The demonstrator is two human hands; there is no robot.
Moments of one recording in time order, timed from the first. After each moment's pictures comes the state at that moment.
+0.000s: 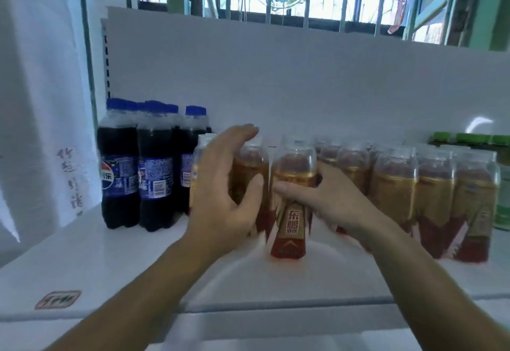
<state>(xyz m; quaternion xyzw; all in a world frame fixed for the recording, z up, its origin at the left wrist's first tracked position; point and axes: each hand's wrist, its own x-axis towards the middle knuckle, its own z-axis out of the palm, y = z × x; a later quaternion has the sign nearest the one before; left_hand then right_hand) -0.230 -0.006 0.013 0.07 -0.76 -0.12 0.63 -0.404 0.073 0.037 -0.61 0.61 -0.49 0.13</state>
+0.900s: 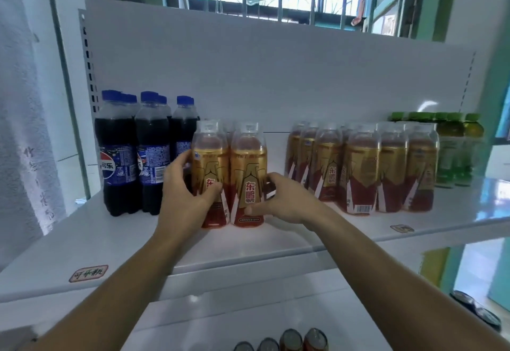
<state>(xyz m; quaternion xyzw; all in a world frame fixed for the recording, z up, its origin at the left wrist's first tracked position) -0.179 -0.027 -0.022 0.30 -0.71 -0.33 0.55 -0.344 0.065 0.004 -0.55 0.75 -0.34 0.12</state>
